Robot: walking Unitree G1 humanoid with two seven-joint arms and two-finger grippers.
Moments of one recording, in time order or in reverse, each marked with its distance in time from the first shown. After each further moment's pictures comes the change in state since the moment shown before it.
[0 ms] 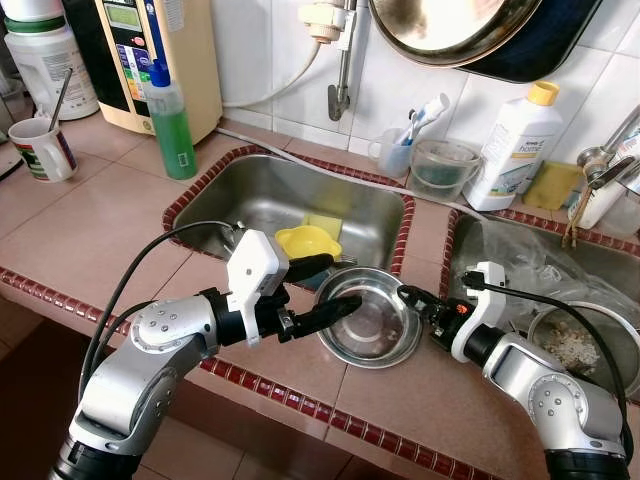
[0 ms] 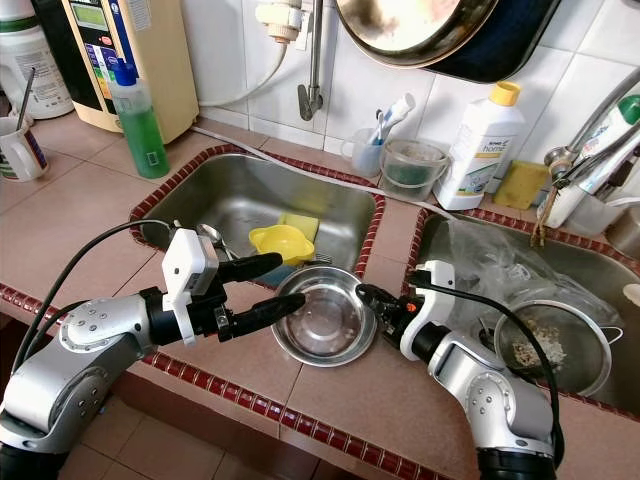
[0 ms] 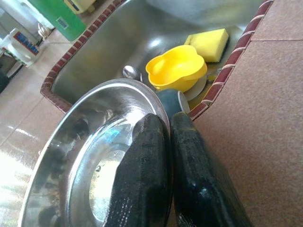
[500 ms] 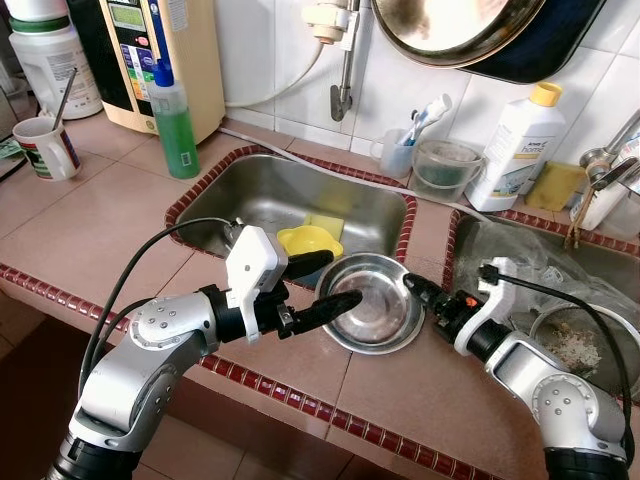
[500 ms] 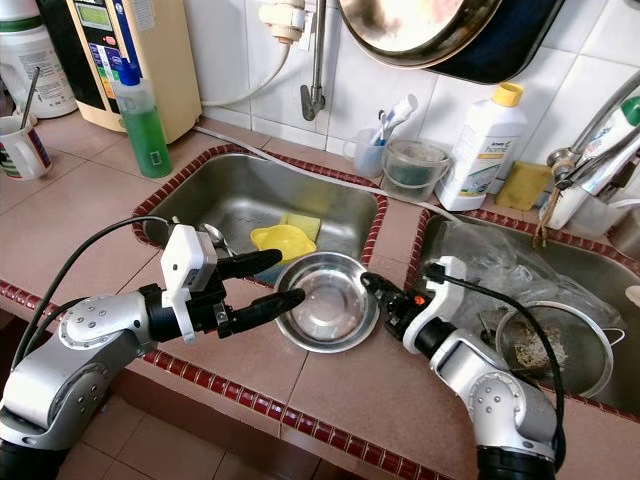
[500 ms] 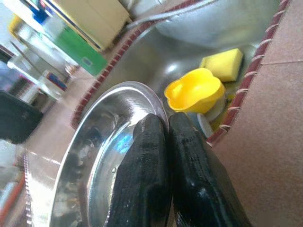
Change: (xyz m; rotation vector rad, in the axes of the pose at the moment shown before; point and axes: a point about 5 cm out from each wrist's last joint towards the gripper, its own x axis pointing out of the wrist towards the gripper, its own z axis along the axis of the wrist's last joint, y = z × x) left arm 0.000 0.001 0.003 0.001 -0.012 0.000; right arm -0.003 0.005 0.009 0.145 -0.117 0.077
